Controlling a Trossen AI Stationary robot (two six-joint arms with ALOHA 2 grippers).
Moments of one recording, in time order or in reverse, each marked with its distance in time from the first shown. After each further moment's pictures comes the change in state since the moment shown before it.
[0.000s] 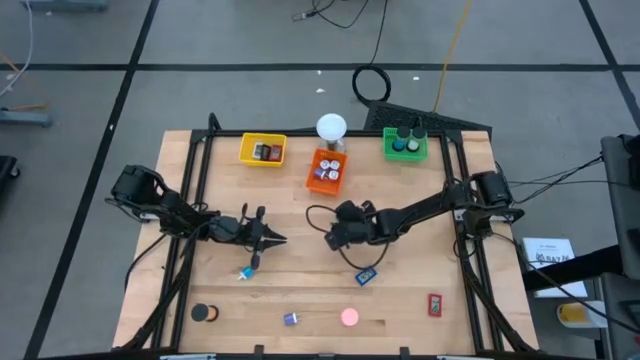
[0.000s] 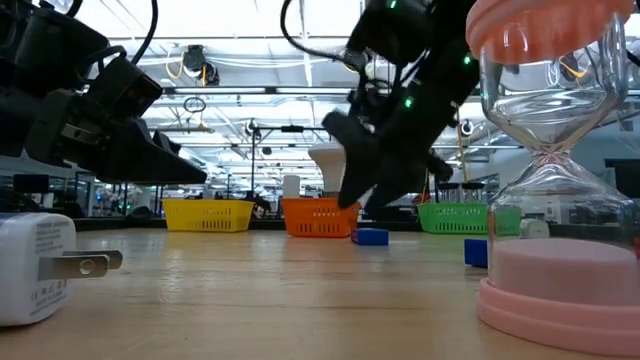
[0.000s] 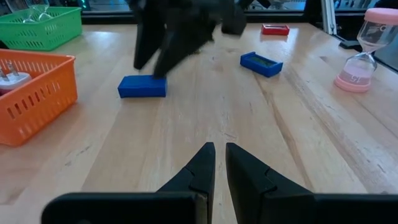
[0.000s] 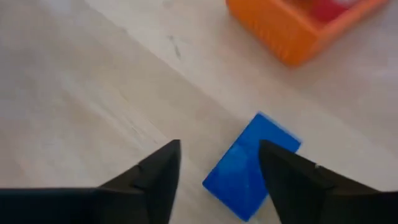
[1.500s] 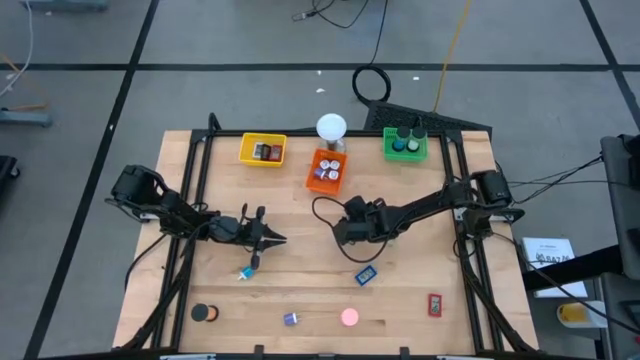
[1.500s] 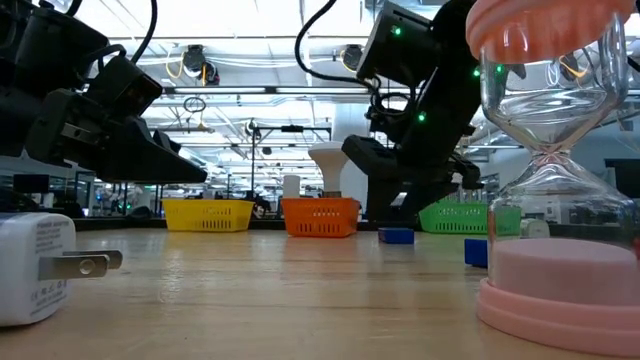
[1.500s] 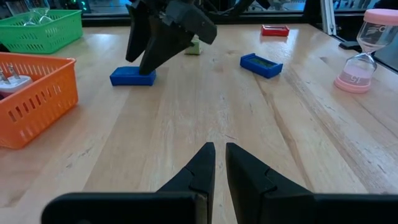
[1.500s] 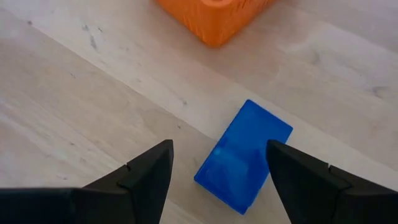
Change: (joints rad) left arm 0.000 0.000 0.000 0.004 -0.001 0.008; right arm -0.019 -0.027 -0.017 -0.186 0.071 0.135
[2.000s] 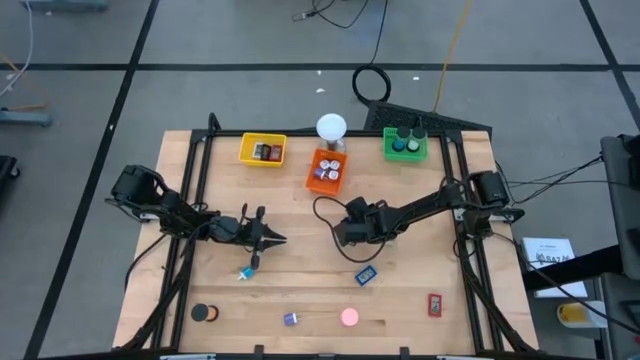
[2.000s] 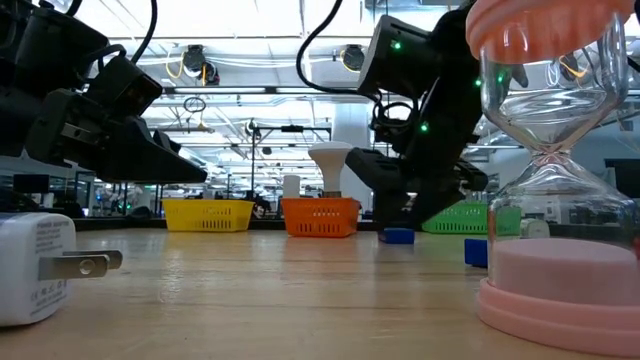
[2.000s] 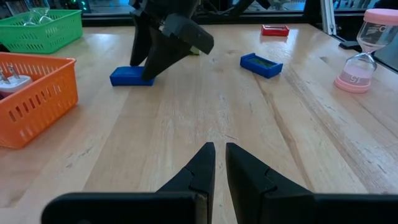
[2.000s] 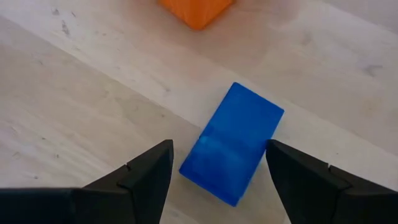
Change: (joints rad) left arm 0.000 0.000 0.000 0.000 0.000 0.000; right arm 0.000 0.032 0.000 -0.039 0.000 0.057
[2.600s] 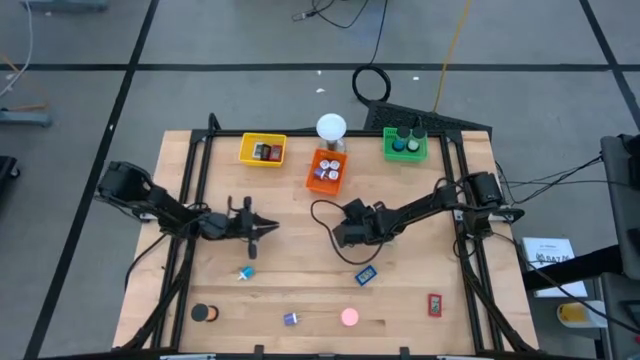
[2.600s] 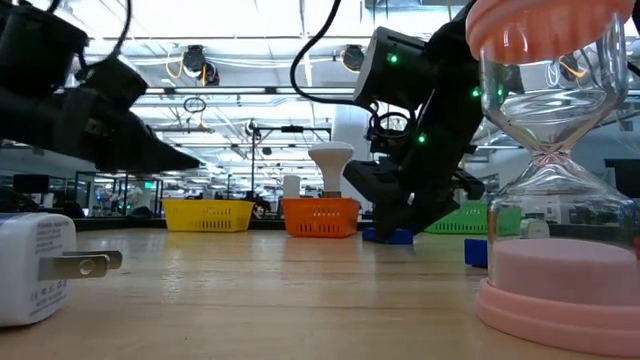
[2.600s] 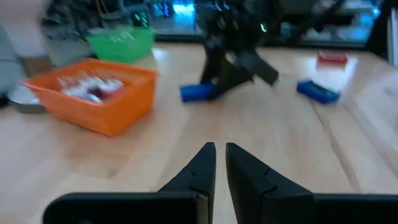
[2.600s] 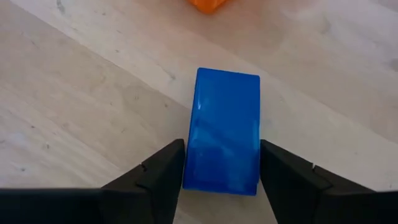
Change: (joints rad) left arm 0.002 -0.148 -0.098 0.010 -0.215 -0.043; right arm -0.006 0.049 0.003 0.035 -0.041 -0.018
